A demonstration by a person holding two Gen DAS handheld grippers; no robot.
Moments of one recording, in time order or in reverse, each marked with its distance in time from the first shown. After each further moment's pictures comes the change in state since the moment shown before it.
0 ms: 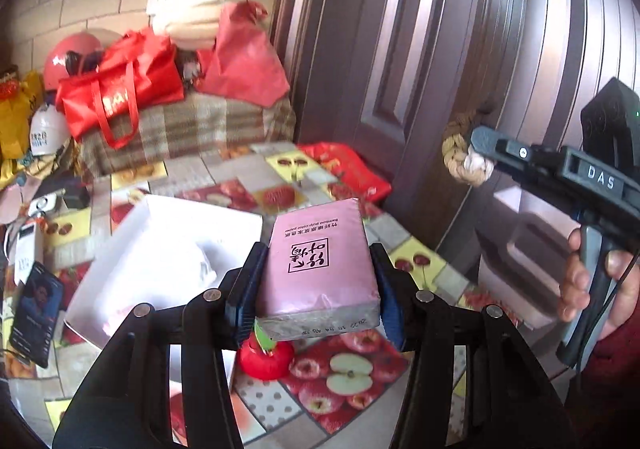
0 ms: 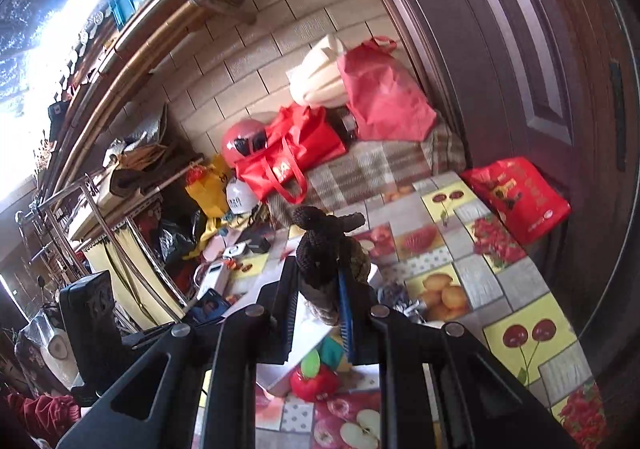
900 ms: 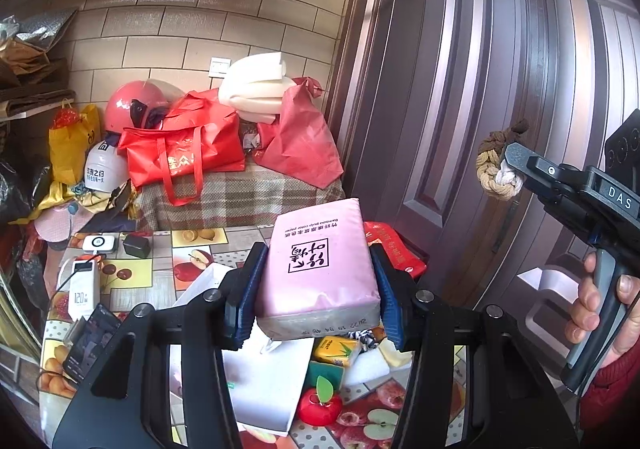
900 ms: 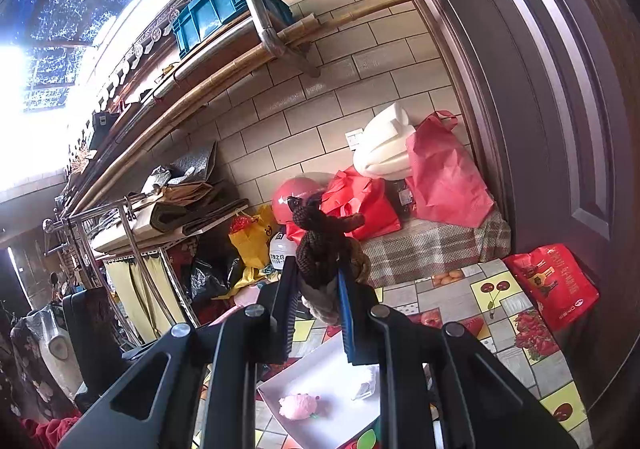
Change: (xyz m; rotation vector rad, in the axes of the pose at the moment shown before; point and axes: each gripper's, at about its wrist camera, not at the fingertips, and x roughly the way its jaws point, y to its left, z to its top) left arm -0.075 0.058 0.037 -0.084 -0.202 0.124; right arm 0.009 0.074 0.053 -0.114 -0.129 0.102
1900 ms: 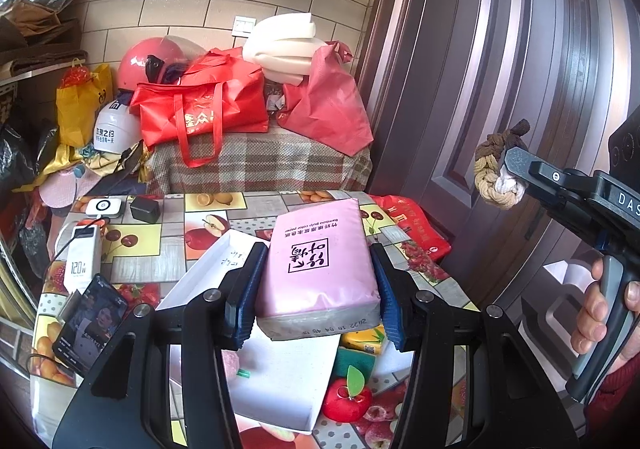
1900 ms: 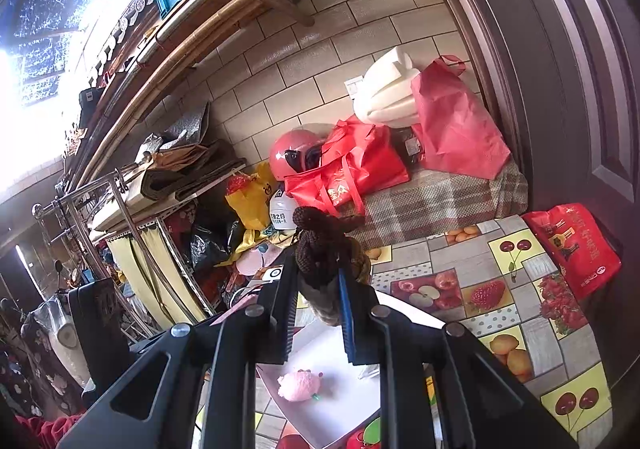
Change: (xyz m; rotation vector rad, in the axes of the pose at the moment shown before) left arm 0.054 0.037 -0.024 -0.057 0.109 0.060; right arm 0.069 -0.011 -0.027 0.046 0.168 0.022
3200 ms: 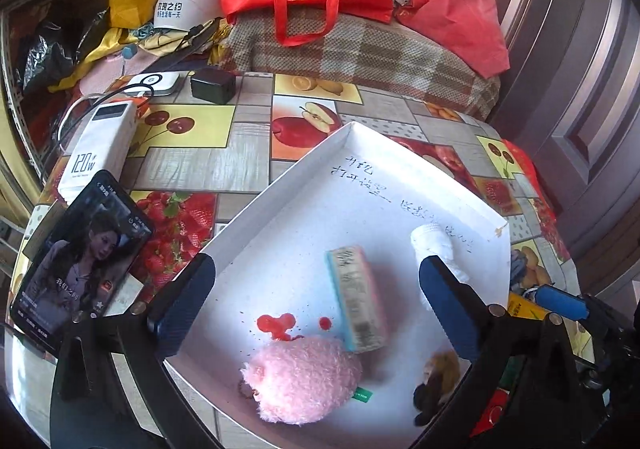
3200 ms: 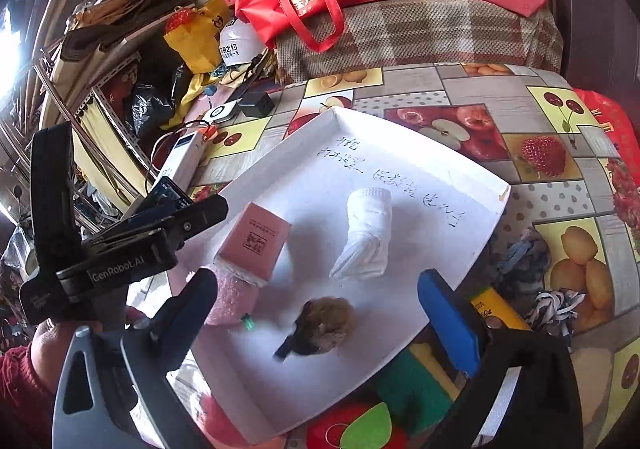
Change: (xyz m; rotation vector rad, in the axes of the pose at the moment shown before) left arm 0.151 0.121 -0.070 -0.178 0.302 0.270; right arm 0.181 -0.038 -0.137 -0.004 0.522 -0.107
